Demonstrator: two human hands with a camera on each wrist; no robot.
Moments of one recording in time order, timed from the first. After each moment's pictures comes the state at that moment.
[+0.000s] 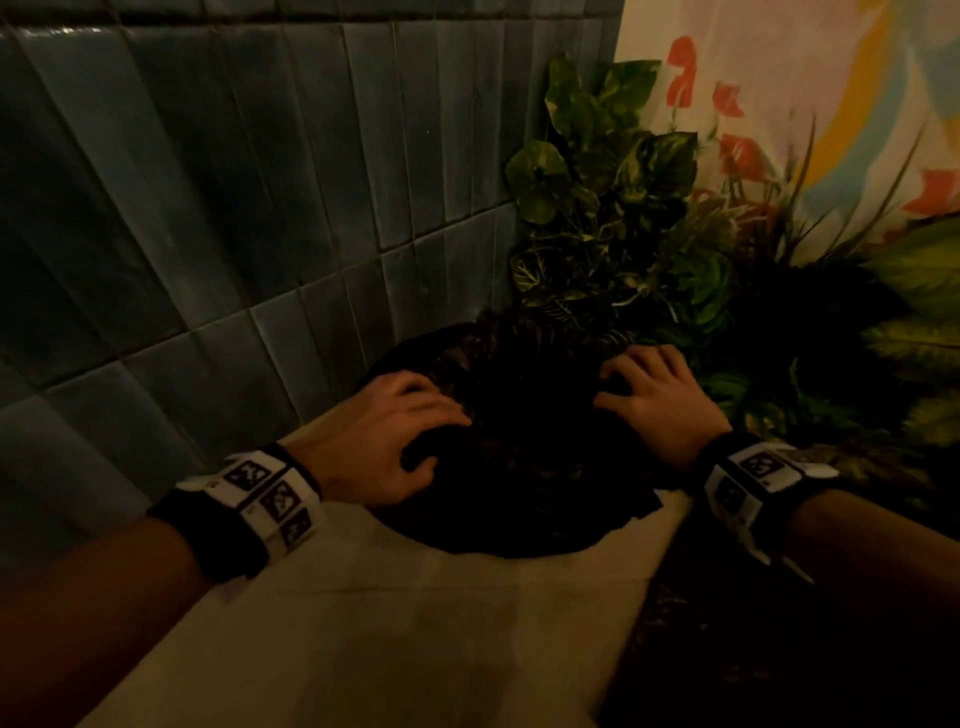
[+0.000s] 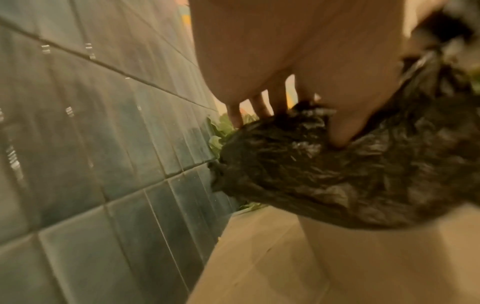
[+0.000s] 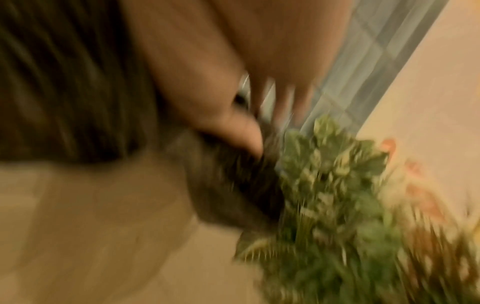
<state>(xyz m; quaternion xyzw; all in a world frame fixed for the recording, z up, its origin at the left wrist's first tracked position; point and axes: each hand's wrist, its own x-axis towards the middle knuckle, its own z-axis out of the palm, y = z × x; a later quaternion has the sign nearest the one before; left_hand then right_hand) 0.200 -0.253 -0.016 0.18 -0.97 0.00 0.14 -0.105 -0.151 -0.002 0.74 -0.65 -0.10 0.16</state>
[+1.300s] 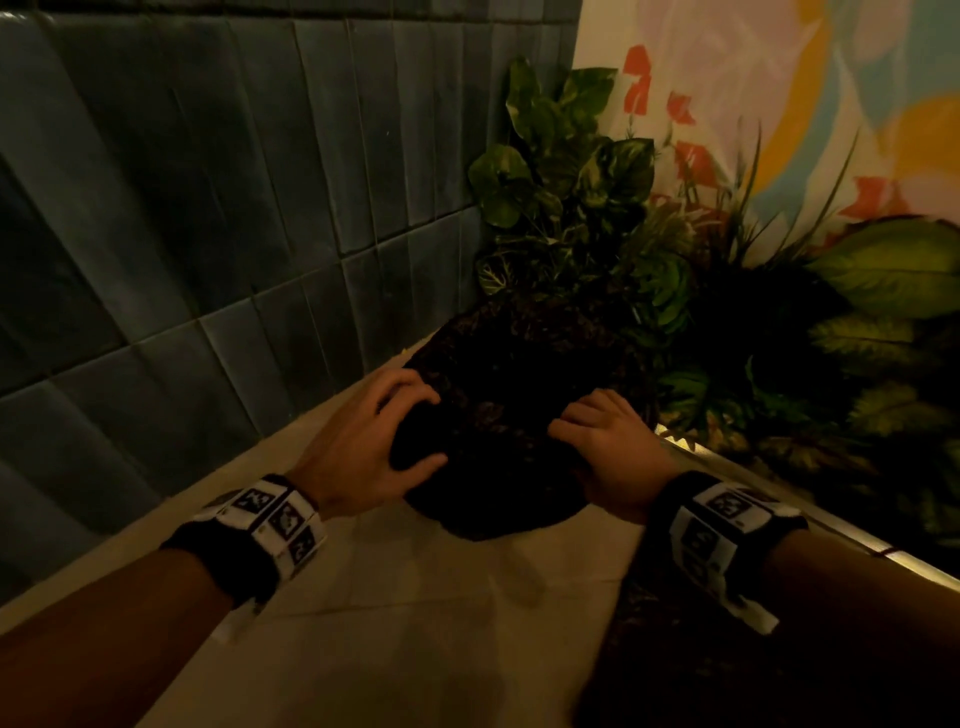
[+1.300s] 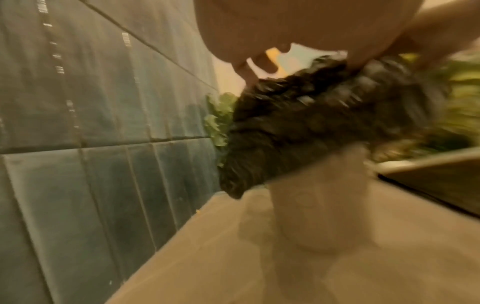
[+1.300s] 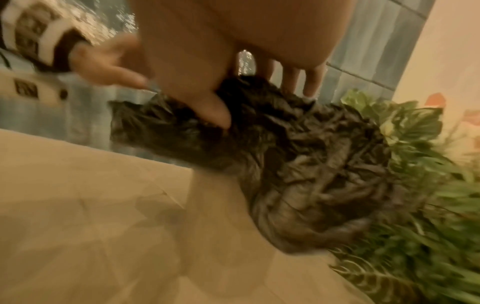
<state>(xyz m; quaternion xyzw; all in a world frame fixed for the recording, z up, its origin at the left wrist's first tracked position) 0.178 -0.256 -0.041 0.23 -0.93 -0.09 0.28 -0.082 -0.130 -0.022 0.75 -0.65 0.02 0.03</state>
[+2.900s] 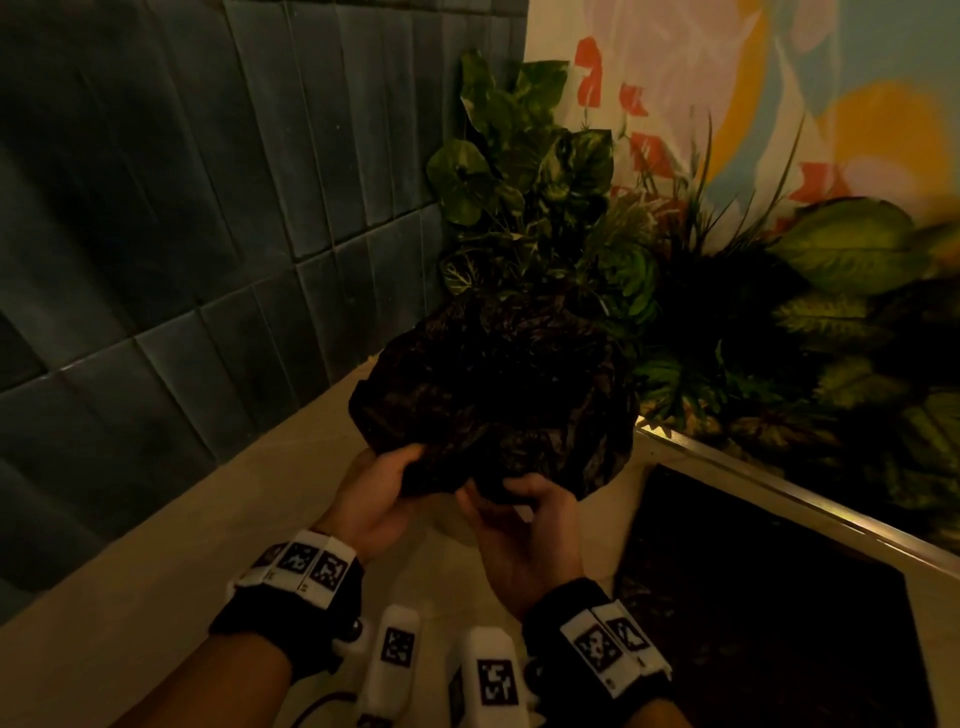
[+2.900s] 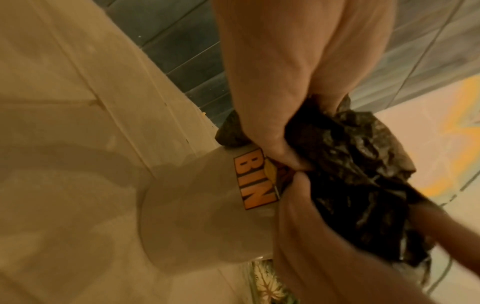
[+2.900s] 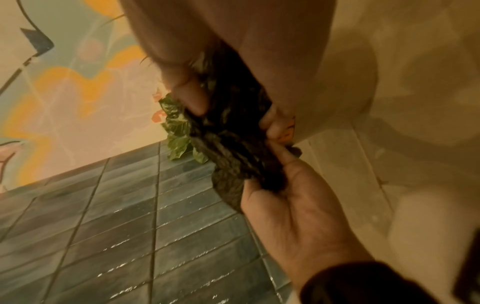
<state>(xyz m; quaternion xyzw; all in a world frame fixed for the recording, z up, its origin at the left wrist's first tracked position) 0.123 -0.238 -0.075 0.34 -0.36 -0.81 0.32 0.033 -0.135 -0.063 -0.07 -0.29 0.78 -0.55</state>
